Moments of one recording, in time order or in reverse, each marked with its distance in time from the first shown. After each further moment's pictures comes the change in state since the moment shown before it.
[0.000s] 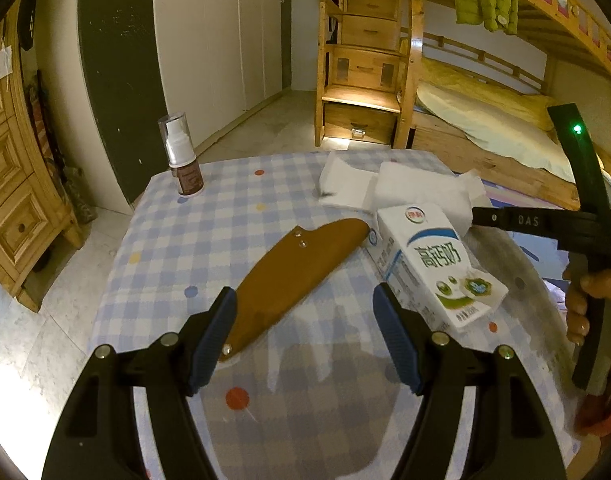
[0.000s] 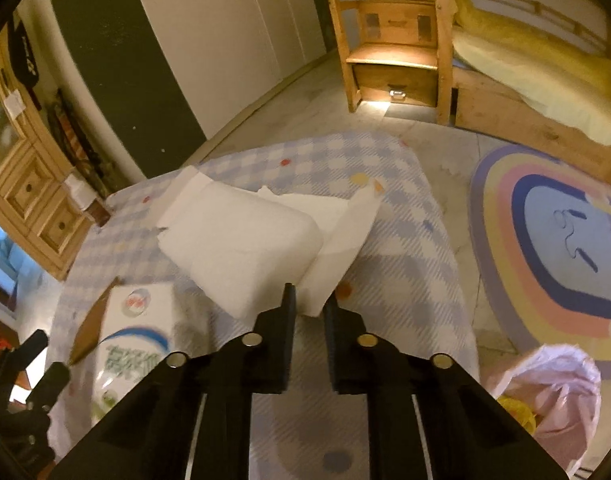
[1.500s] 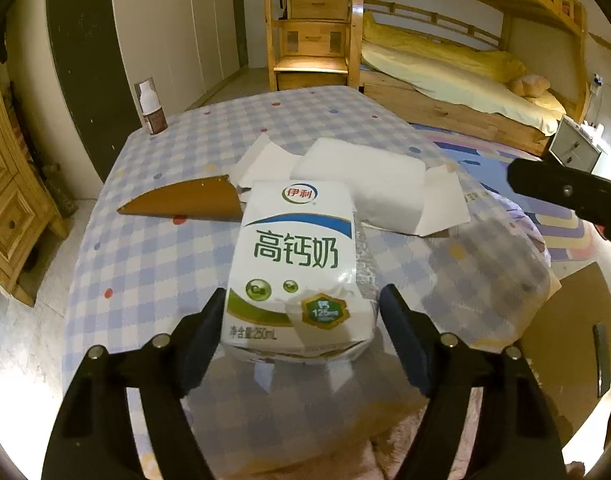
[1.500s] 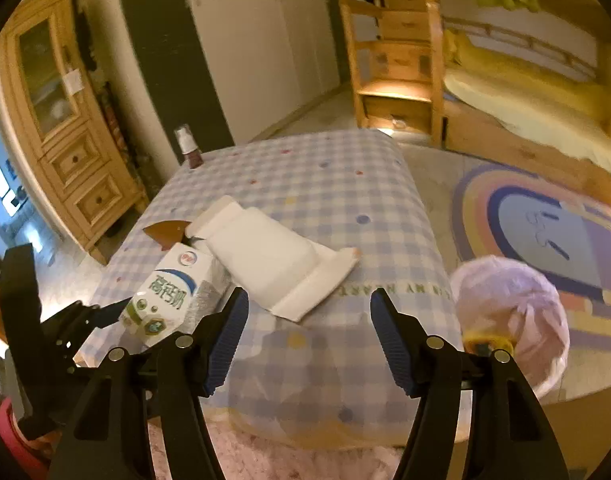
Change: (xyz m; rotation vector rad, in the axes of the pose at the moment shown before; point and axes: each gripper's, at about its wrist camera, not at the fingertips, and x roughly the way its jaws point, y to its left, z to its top) left arm -0.078 -0.049 -0.101 0.125 0.087 -0.087; right arm -0.158 0.039 -0.145 -0.116 -0.141 0.007
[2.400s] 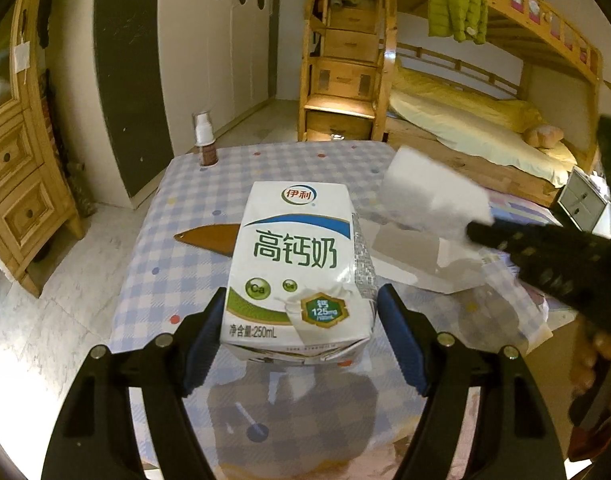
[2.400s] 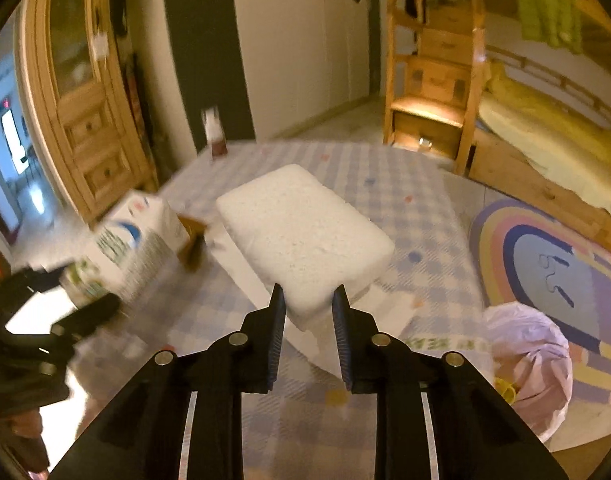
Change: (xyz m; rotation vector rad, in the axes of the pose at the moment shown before) left arm -0.045 0.039 0.014 -0.107 -0.132 0.023; right arm 0.011 0.028 0.015 -0.099 -0.046 -0.003
